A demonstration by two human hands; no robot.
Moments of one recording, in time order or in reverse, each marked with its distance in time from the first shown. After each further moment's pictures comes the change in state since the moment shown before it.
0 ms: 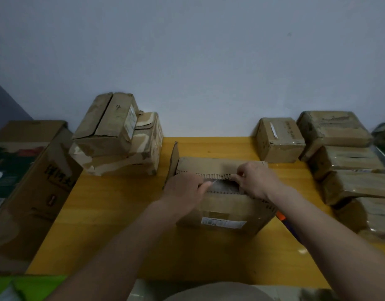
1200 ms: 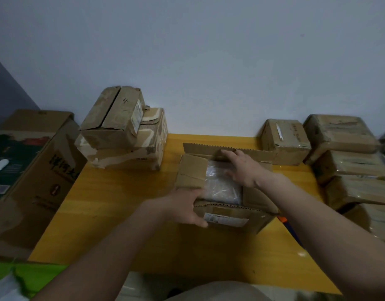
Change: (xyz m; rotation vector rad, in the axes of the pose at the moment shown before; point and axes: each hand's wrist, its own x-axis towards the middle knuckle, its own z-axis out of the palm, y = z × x) left_hand -0.020 -0.029 0.010 -0.211 -0.626 -0.110; right_hand 0.036 -0.015 0.009 0.050 -0.138 -0.134
